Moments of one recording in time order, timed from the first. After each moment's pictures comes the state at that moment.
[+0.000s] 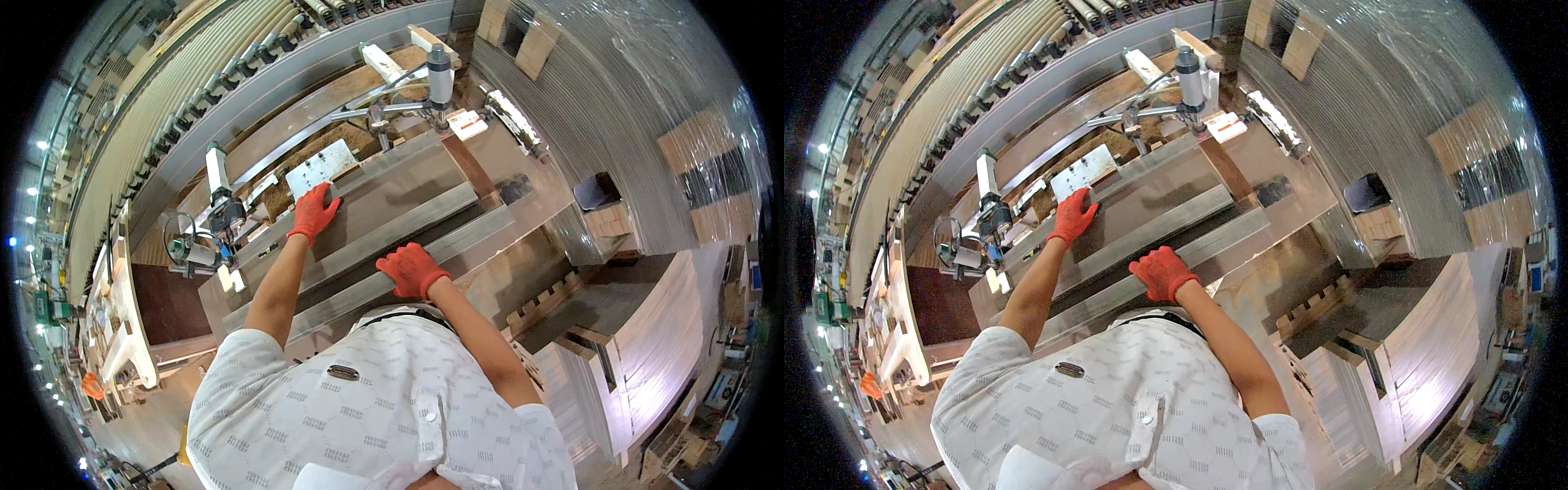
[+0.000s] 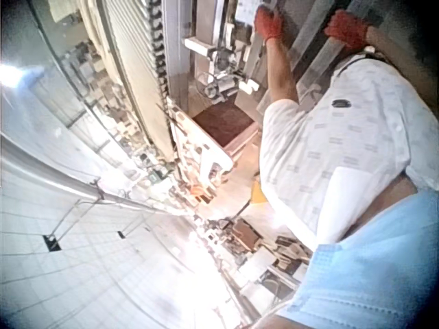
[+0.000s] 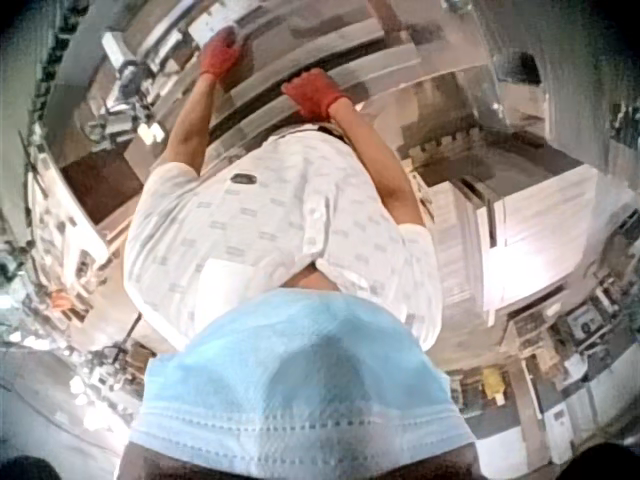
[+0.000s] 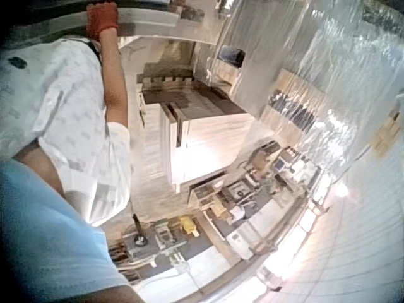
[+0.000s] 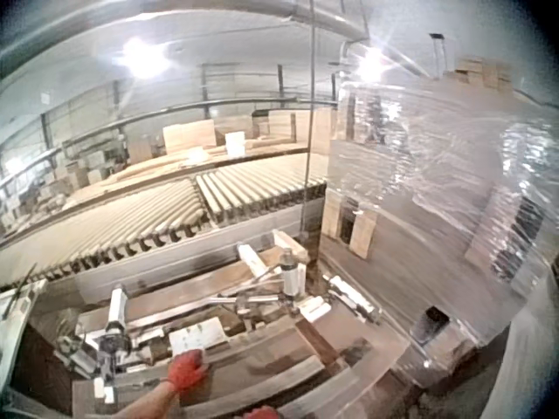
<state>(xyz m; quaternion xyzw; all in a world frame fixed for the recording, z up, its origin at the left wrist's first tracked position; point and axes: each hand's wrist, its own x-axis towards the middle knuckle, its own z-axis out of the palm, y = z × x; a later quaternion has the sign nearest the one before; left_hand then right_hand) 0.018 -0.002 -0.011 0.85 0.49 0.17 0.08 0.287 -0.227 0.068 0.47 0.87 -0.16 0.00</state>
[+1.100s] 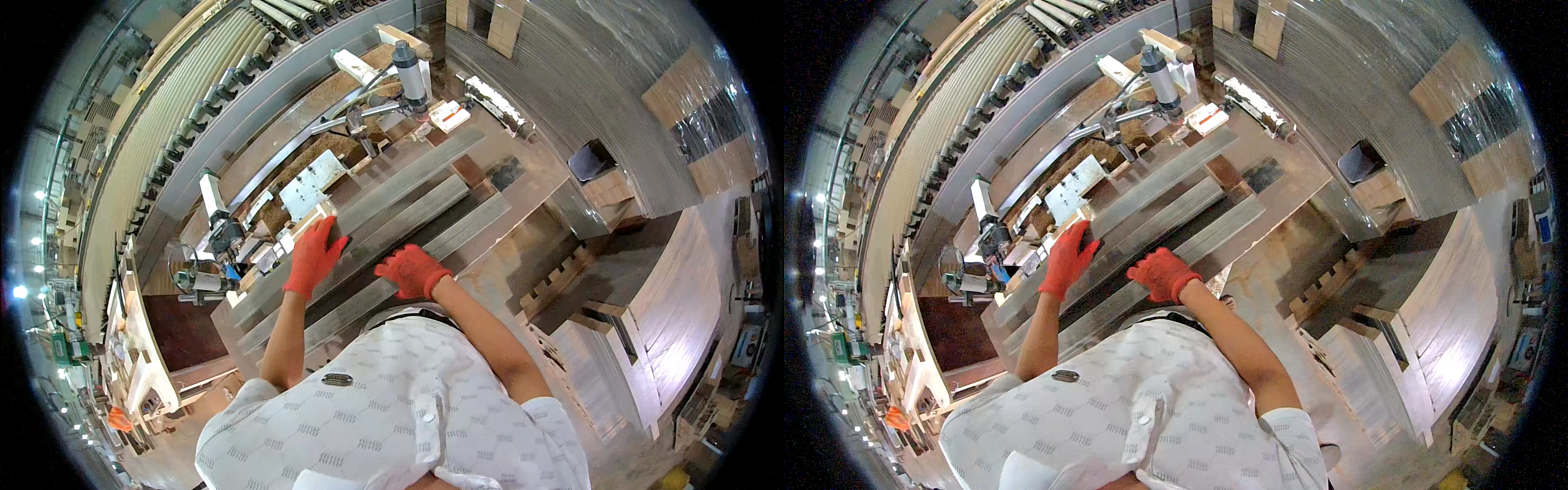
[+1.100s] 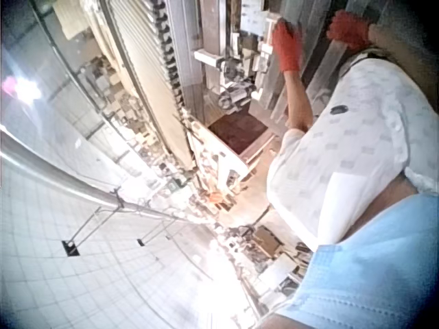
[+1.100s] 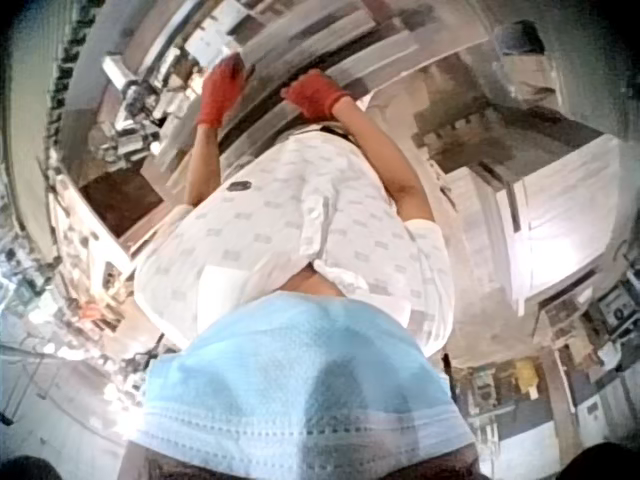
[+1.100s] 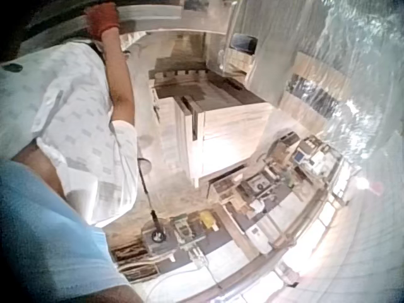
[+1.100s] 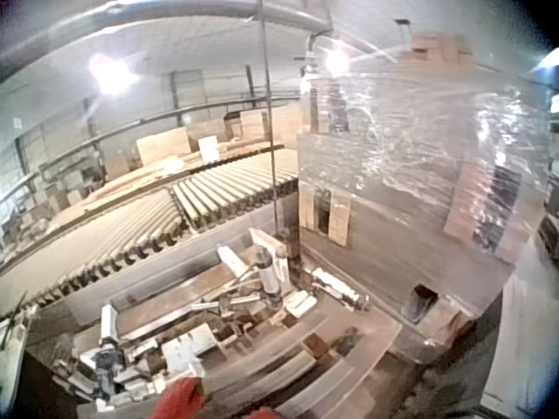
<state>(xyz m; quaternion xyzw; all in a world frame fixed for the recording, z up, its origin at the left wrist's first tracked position) 0.055 -0.121 0.118 0.87 0.44 0.15 0.17 0.299 -0.244 0.069 0.46 0.87 -0.17 -0.08</state>
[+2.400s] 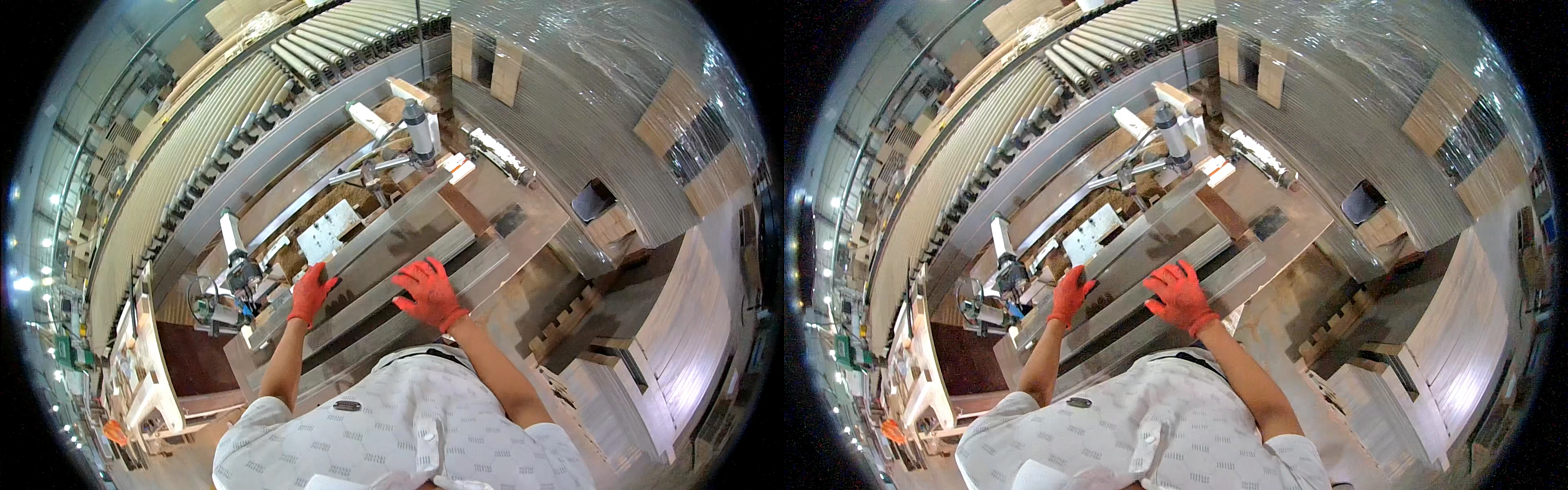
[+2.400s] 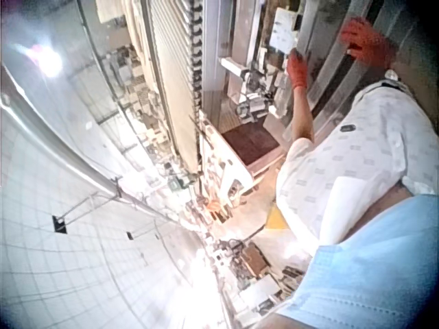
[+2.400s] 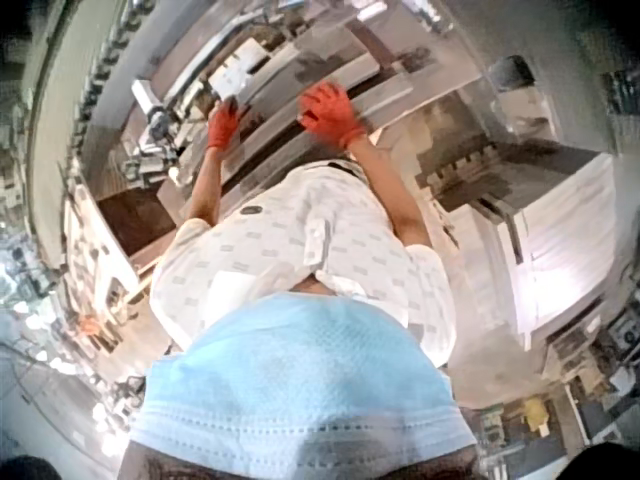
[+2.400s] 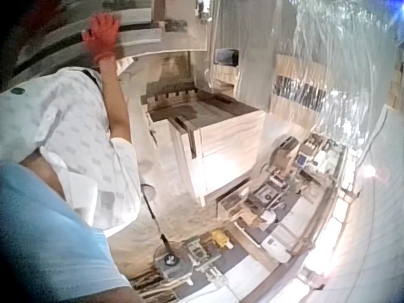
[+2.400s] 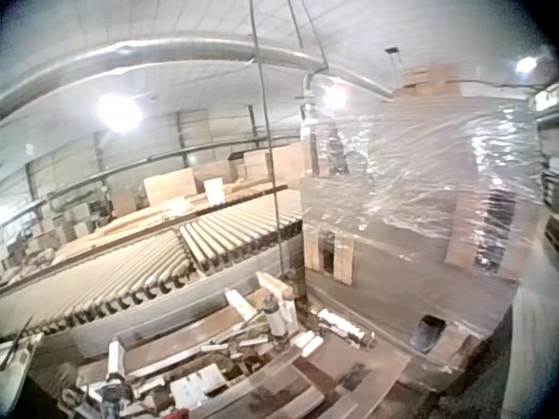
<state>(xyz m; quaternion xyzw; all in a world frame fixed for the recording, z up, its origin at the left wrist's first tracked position) -0.016 -0.071 0.048 0.83 0.52 0.16 0.11 0.314 -0.239 0.082 0.56 0.74 -0.04 -0.37</state>
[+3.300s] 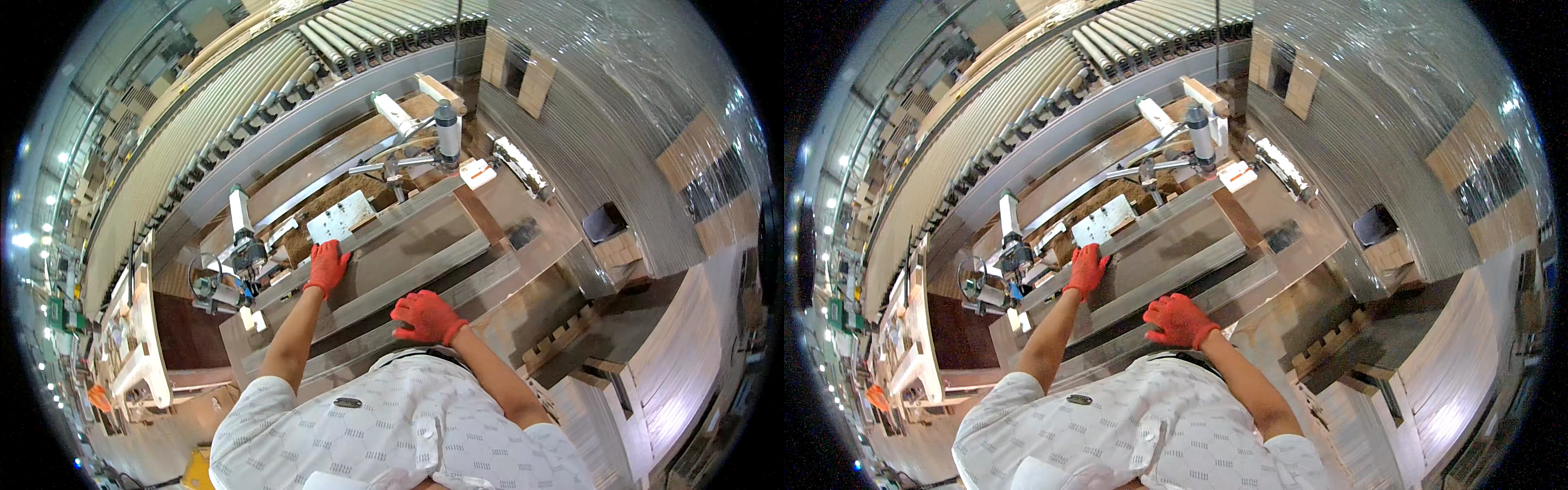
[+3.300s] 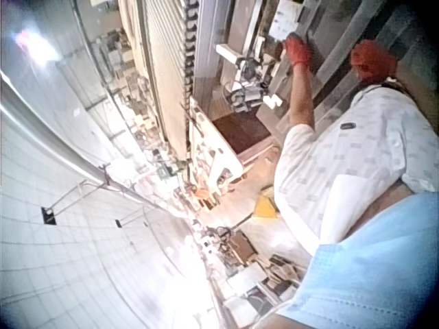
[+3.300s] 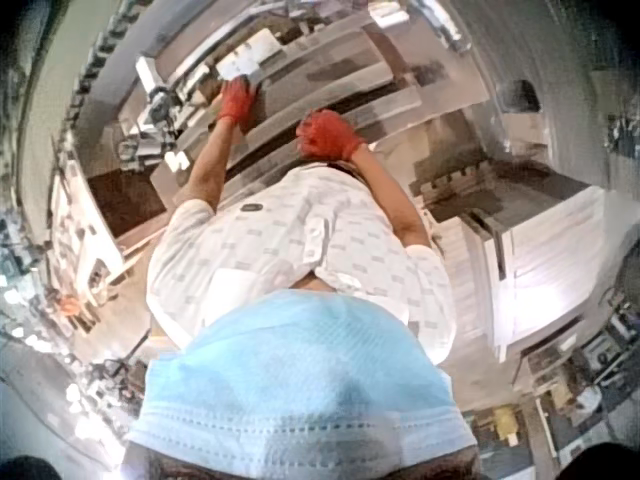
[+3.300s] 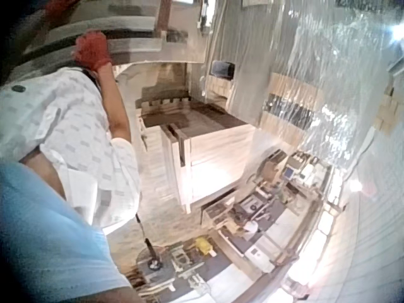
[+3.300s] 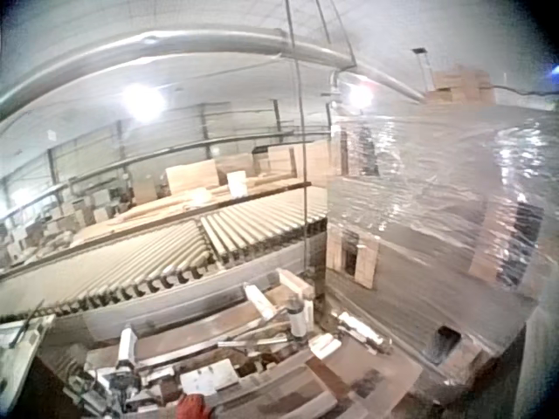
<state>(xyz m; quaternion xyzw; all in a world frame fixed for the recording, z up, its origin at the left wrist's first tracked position) -0.001 -0.014 -0.025 0.84 0.53 0.12 0.04 0.303 -0.245 0.071 0.42 0.86 -0.20 -0.19</state>
